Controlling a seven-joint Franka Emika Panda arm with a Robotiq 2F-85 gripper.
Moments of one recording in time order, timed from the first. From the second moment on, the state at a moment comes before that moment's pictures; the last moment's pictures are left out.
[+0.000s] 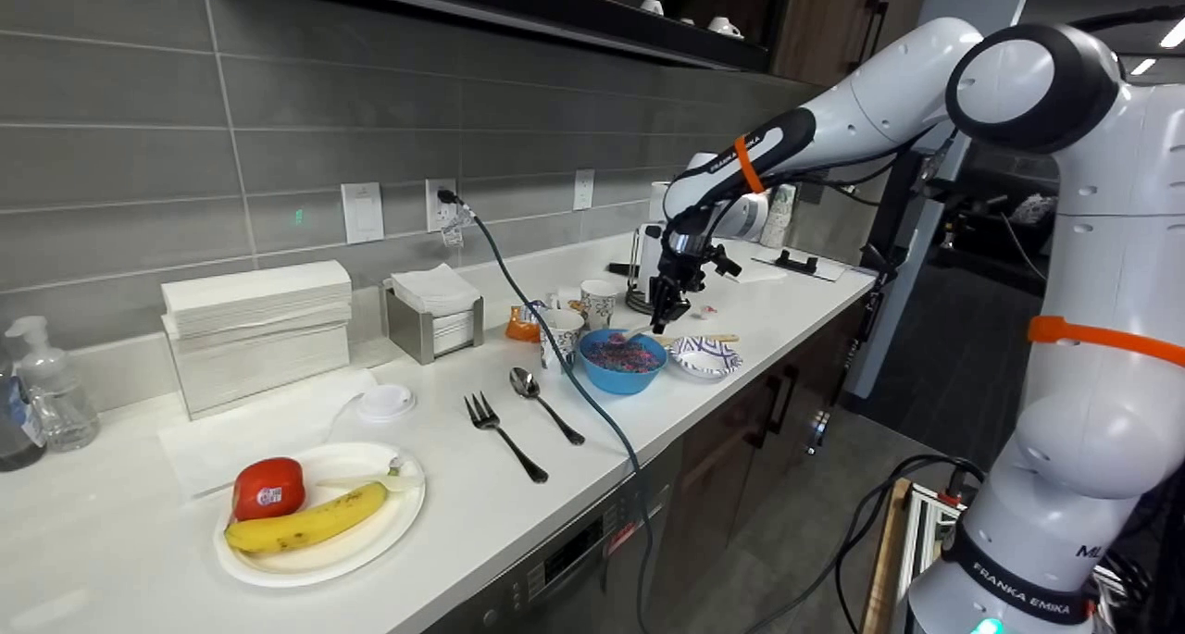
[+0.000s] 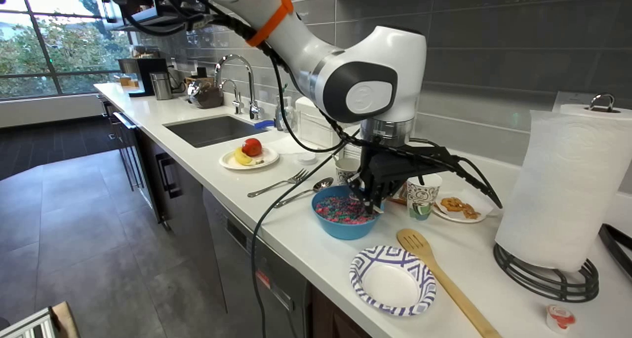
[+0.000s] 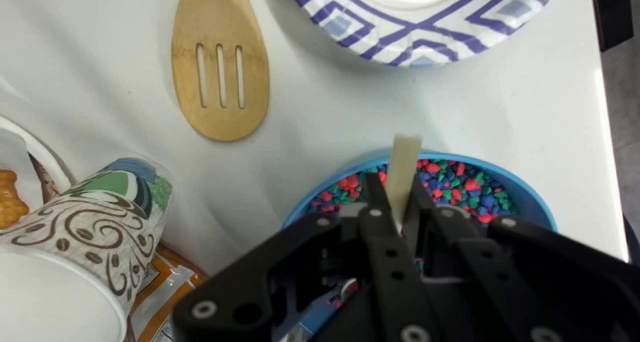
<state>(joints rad) -0.28 0.25 -0.03 -2.08 0.21 2.39 -1.46</state>
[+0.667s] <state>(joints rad) -0.23 0.14 -0.03 -2.05 0.24 2.28 -1.45</state>
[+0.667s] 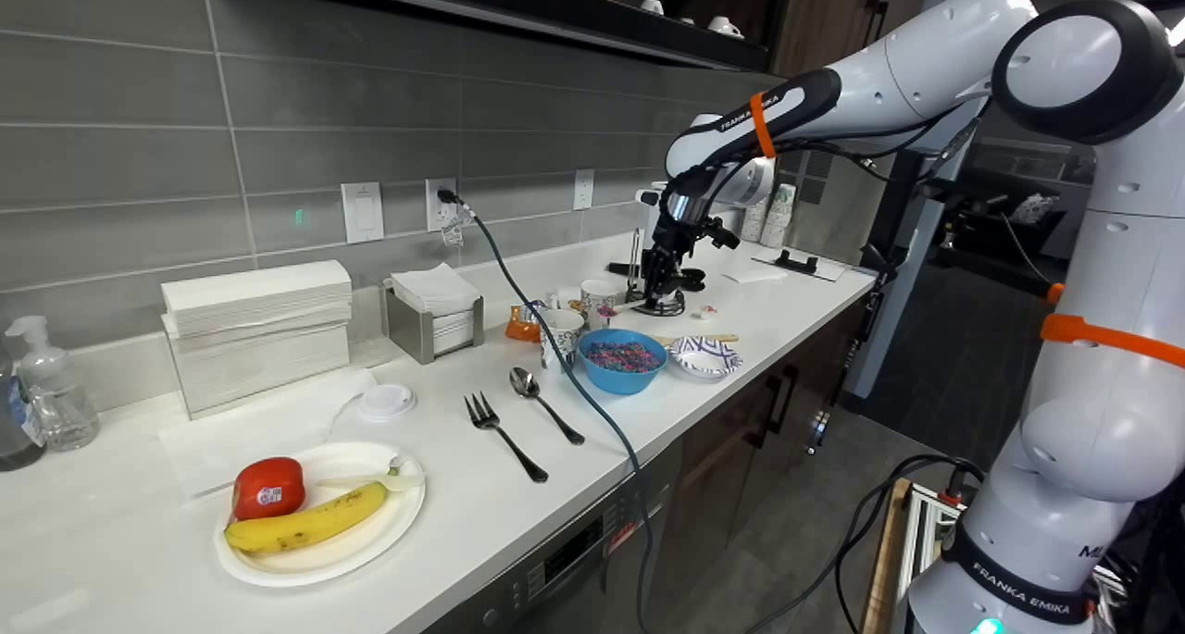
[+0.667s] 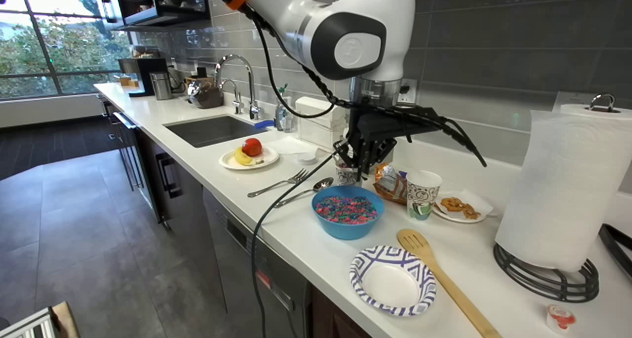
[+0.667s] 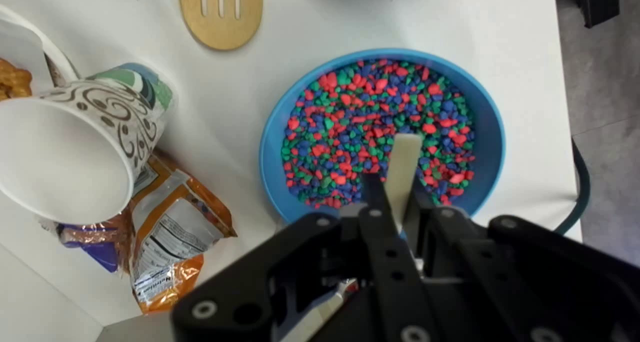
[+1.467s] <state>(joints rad) -0.16 0.13 -0.04 -1.98 0.20 2.23 -1.17</state>
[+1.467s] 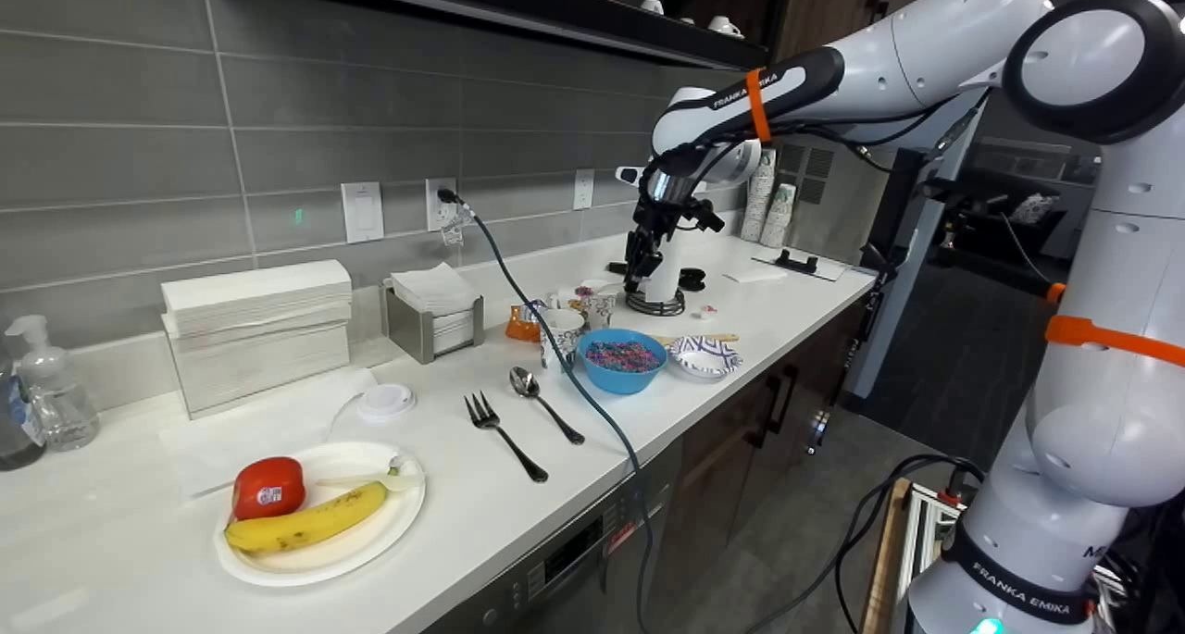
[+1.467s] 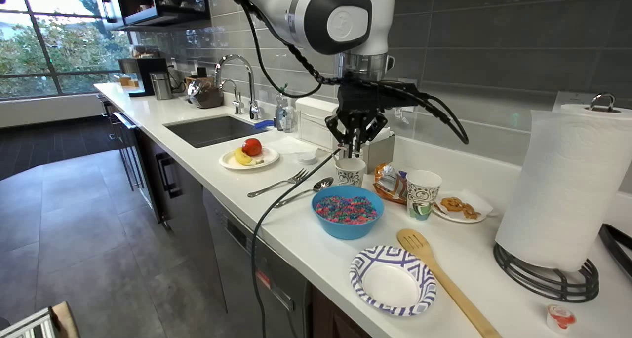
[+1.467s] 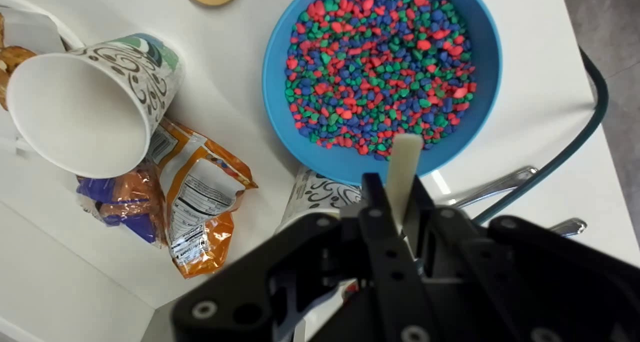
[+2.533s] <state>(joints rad) -0.22 0.16 -0.13 -1.91 0.24 2.20 -0.69</state>
